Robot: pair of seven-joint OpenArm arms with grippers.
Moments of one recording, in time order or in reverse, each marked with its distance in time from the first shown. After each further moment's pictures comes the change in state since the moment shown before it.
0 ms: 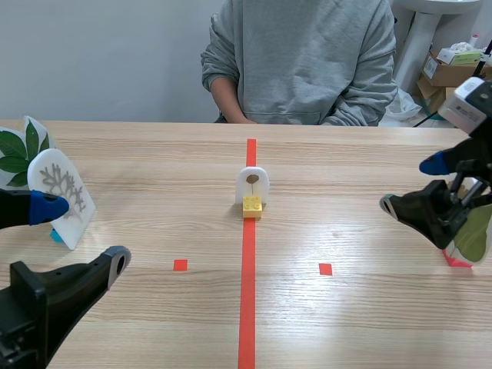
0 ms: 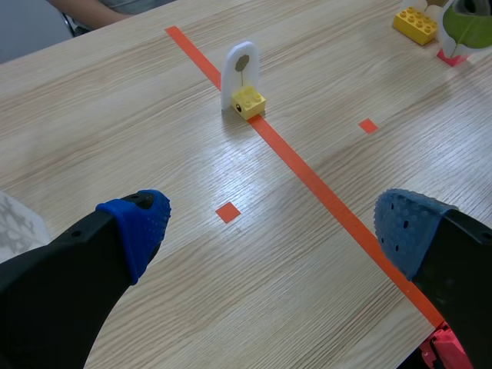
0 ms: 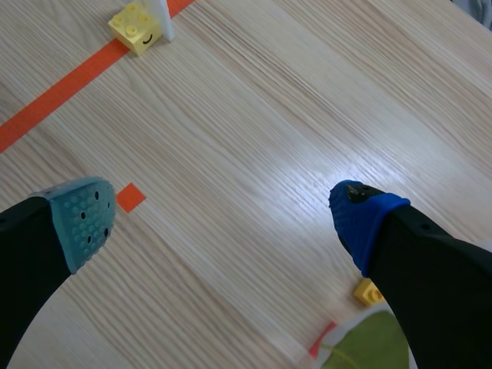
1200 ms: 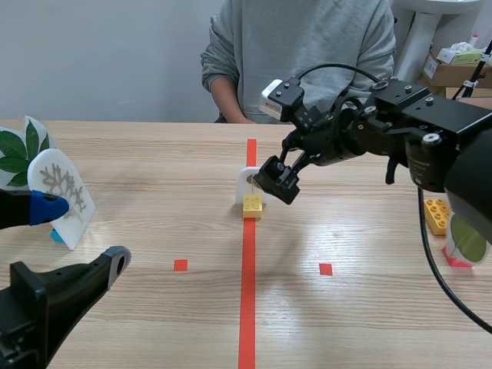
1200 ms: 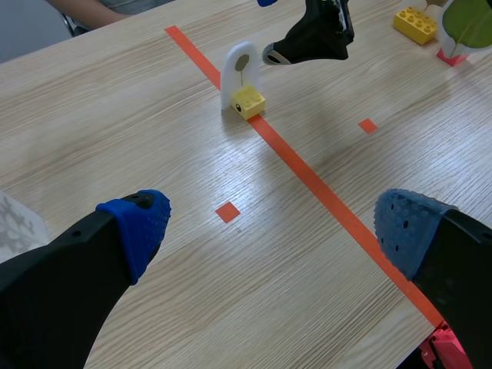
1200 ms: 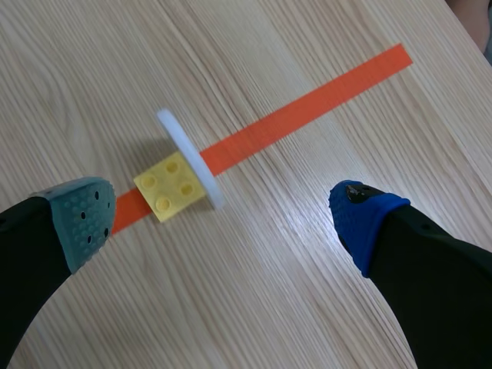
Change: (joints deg) left arm 0.0 0.0 0.0 0.0 0.0 0.0 0.0; right arm 40.9 -22.4 -36.9 -42.4 -18.5 -6.9 12.7
